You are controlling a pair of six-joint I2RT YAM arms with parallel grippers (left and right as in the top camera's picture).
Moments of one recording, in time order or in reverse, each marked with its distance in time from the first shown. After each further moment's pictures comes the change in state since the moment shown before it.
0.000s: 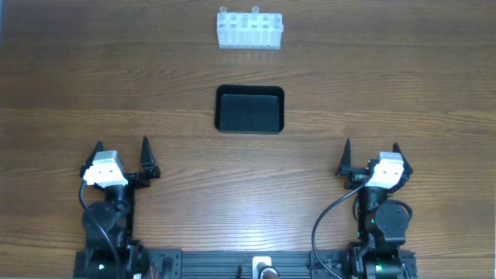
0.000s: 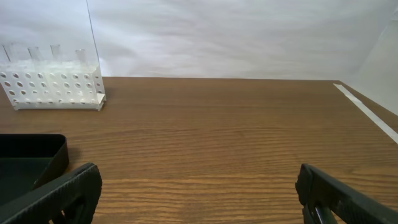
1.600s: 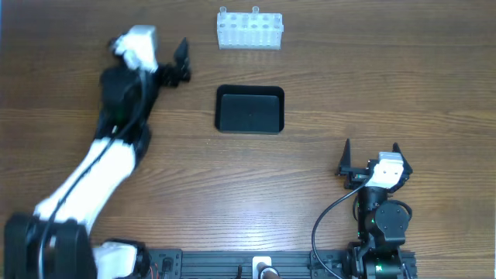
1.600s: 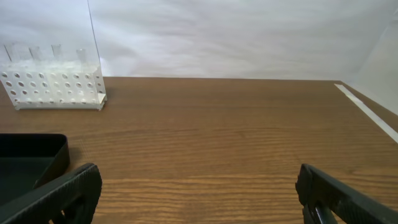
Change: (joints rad) left arm -0.165 1.462 0.813 0.555 0.152 0.003; right arm 0.000 -0.001 0.000 -0.001 -0.003 -0.001
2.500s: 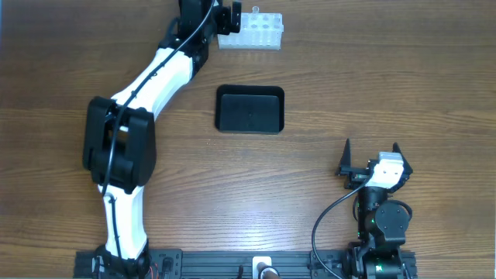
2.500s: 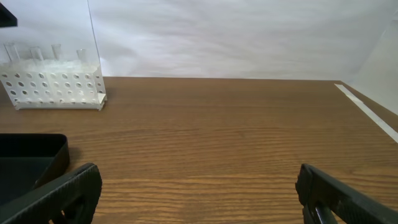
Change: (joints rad) left arm -0.159 0.719 0.879 -0.465 -0.170 -0.001; right arm 0.000 0.000 0.000 0.000 0.000 0.000
